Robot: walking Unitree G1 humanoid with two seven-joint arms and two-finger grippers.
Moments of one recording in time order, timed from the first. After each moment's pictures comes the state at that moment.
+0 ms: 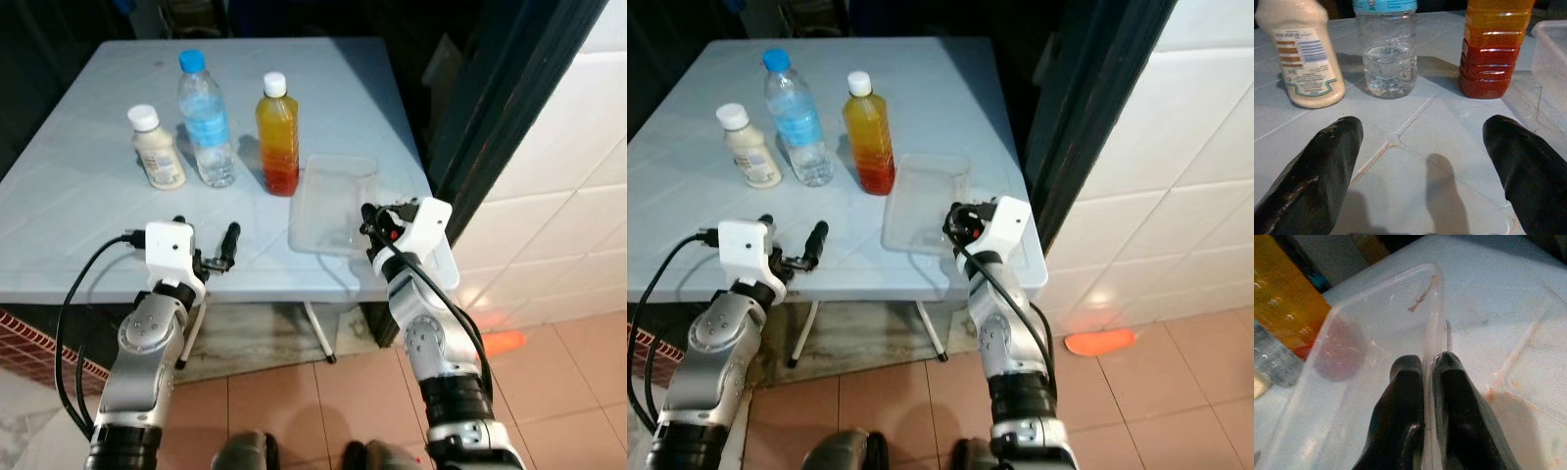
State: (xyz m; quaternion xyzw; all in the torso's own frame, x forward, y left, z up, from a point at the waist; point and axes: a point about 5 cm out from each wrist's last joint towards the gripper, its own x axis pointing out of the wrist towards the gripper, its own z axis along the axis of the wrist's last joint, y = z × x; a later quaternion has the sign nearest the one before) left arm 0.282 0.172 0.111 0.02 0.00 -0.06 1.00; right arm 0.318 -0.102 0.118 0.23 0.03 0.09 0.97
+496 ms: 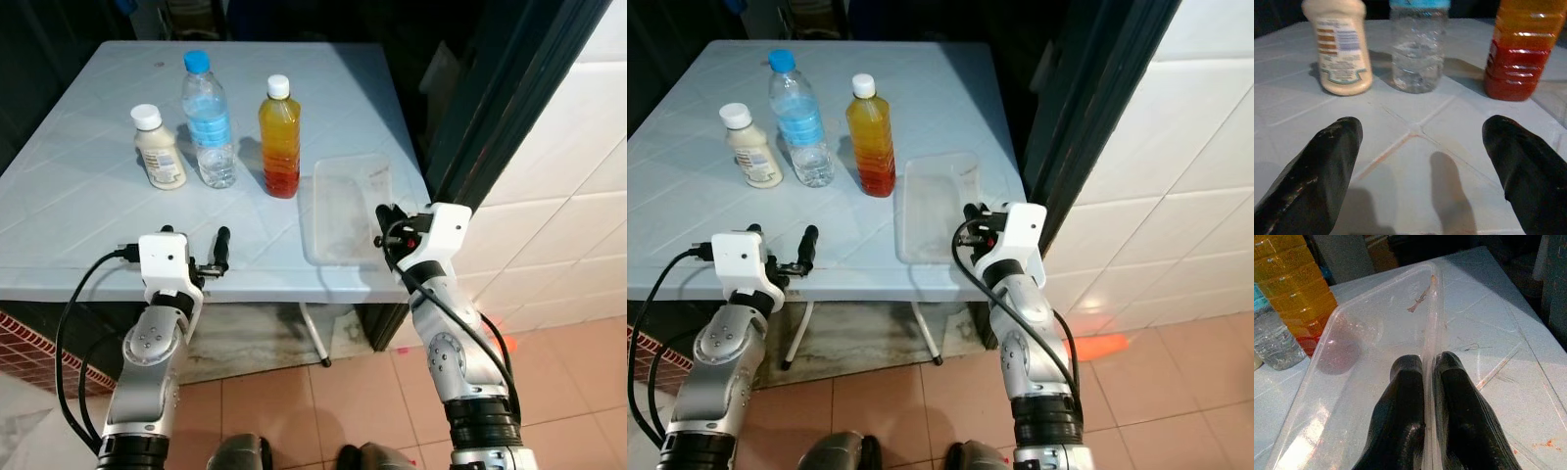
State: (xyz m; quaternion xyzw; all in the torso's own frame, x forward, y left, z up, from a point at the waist) left arm 0.275 0.175 0.102 0.02 -0.01 -0.01 1.00; right arm 0.302 -0.121 0.120 0.15 0.01 0.11 0.98
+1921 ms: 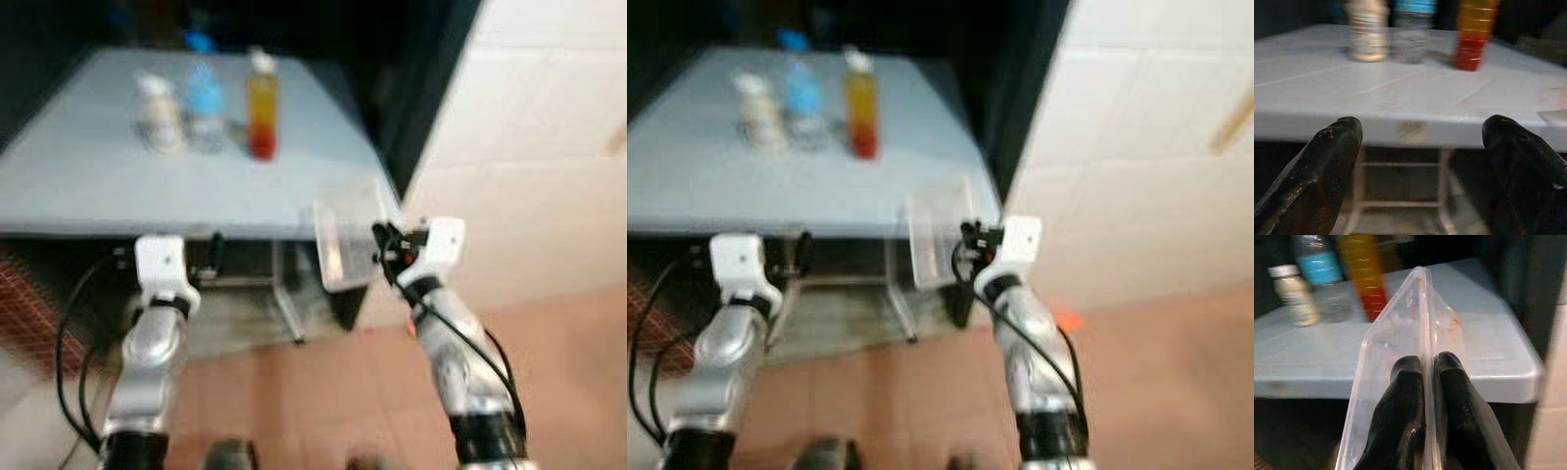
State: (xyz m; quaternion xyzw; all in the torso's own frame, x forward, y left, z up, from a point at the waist) left arm 0.279 0.179 0.094 0.01 0.01 0.01 1.00; right arm 0.297 -0.123 0.116 0.14 0.02 0.14 0.98
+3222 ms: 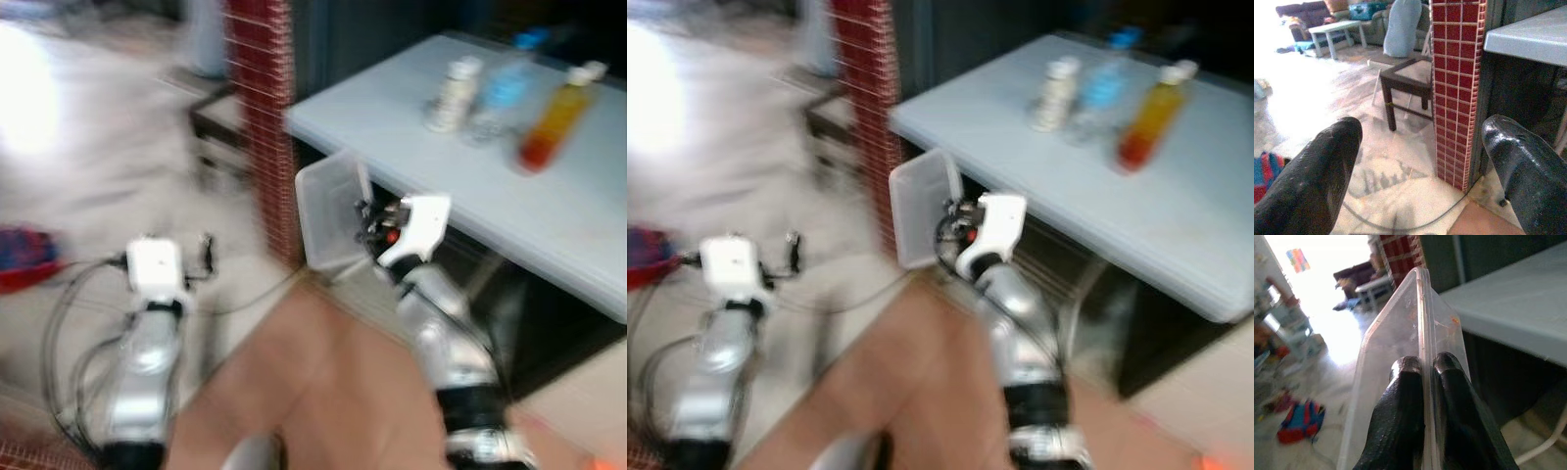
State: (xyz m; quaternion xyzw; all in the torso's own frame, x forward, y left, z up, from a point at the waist) left arm 0.271 0.178 0.092 0.04 0.01 0.02 1.00; right arm 0.313 -0.108 0.124 0.14 0.00 0.15 0.98
